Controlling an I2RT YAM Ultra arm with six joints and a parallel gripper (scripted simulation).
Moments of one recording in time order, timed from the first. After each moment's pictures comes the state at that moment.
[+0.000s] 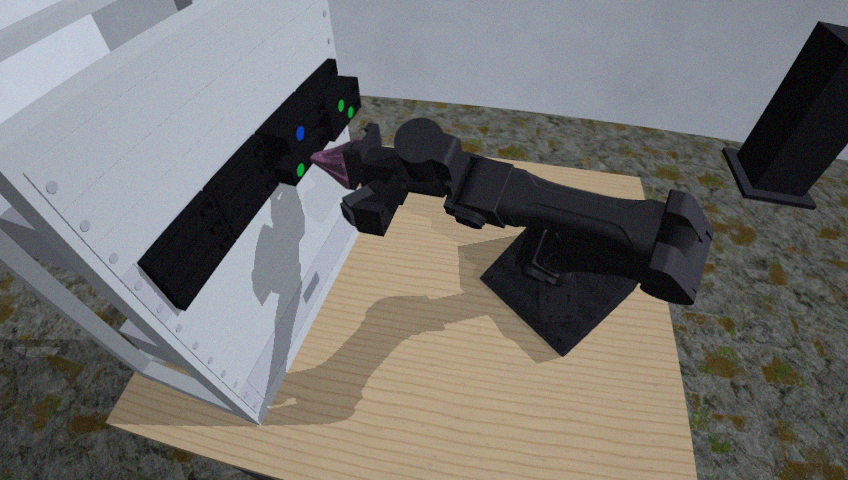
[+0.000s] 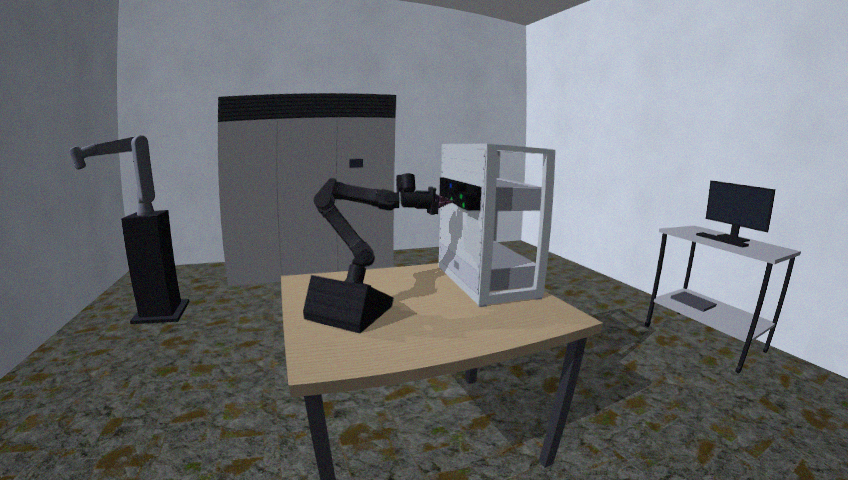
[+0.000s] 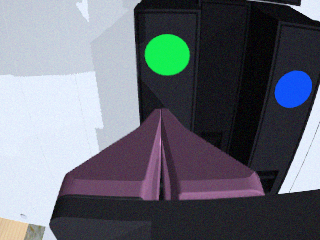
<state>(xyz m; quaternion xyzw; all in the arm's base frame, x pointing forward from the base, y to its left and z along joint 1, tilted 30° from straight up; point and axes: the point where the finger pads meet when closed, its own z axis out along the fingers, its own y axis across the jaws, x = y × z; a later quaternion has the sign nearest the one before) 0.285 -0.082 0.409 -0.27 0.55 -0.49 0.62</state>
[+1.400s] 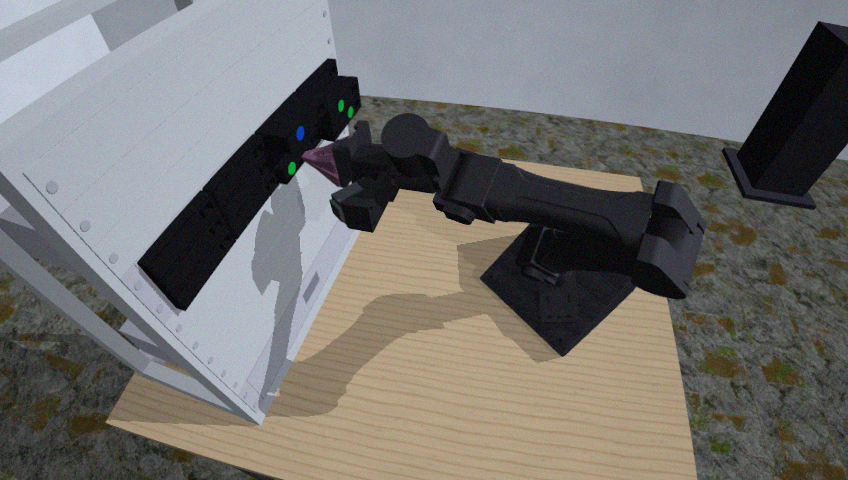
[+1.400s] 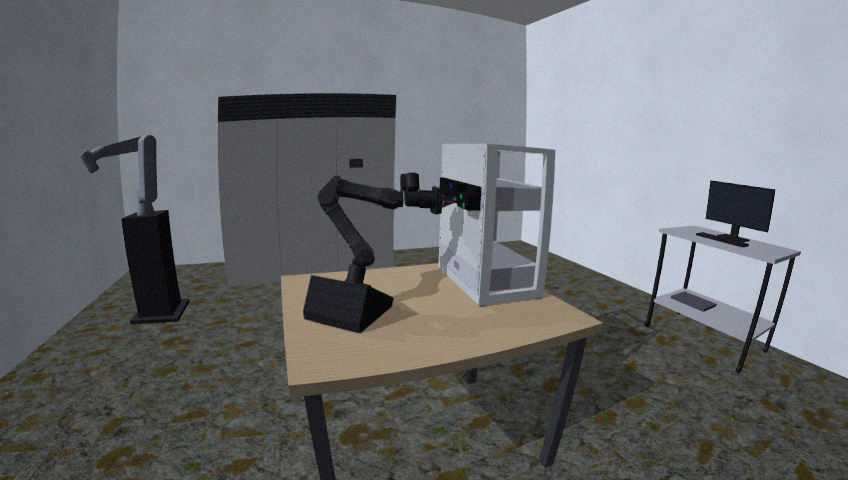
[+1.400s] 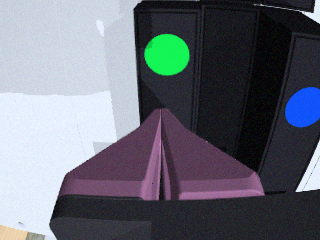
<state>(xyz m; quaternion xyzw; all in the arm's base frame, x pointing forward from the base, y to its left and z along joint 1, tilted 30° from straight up) 0.298 -0.085 0.413 -0.28 0.55 -0.49 0.62</state>
